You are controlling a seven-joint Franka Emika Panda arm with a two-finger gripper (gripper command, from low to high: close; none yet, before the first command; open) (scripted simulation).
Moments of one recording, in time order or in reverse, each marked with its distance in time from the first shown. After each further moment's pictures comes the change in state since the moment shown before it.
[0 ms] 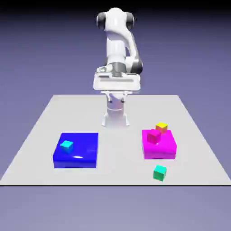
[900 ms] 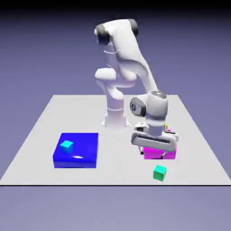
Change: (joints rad) arm -0.269 0.909 0.580 0.494 -0.507 -0.410 1.174
